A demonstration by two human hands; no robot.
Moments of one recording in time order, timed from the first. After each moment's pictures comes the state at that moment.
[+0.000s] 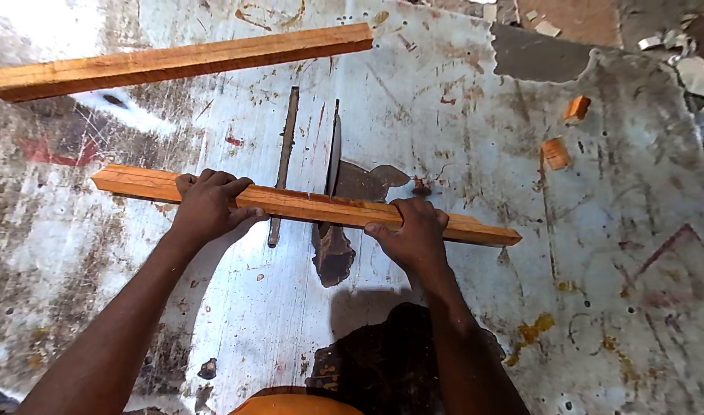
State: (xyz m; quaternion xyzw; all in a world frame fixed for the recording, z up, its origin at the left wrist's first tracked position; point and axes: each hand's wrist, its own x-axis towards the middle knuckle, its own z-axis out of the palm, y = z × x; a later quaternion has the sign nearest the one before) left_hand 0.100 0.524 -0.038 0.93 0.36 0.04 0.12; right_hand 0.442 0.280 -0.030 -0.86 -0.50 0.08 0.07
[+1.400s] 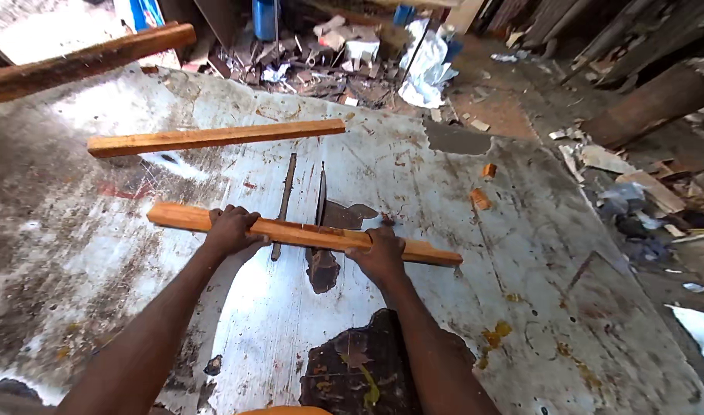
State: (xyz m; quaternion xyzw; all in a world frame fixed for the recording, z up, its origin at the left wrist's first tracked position) left_hand 0.094 0.501 -0.029 0.92 0.38 0.02 0.12; right_hand 0.417 0.261 -0.024 -0.86 -0.49 0.05 0.12
